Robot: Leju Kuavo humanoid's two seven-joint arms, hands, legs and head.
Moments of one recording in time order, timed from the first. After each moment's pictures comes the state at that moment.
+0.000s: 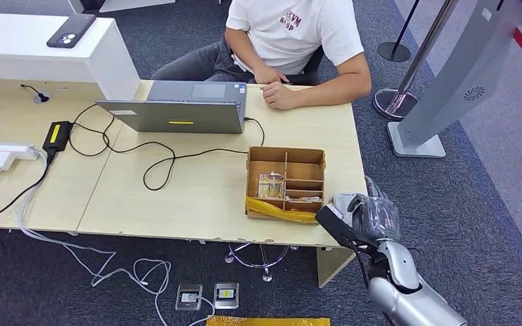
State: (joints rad) left arm -0.13 -0.18 1.01 -0.08 -1.57 0.61 -0.02; right arm -0.49 -0.41 0.85 -1.16 0.60 -0.45 0.40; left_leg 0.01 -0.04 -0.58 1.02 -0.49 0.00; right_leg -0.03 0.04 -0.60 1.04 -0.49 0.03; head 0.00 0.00
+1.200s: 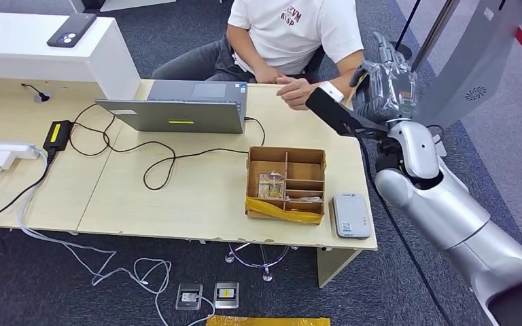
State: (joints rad) left arm -0.13 -0.18 0.91 -0.08 -1.57 0.60 -0.03; right arm -1.02 -0.32 0.88 -1.18 0.65 -0.26 0.42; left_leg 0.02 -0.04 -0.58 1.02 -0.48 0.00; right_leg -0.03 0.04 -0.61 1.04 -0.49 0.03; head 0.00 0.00
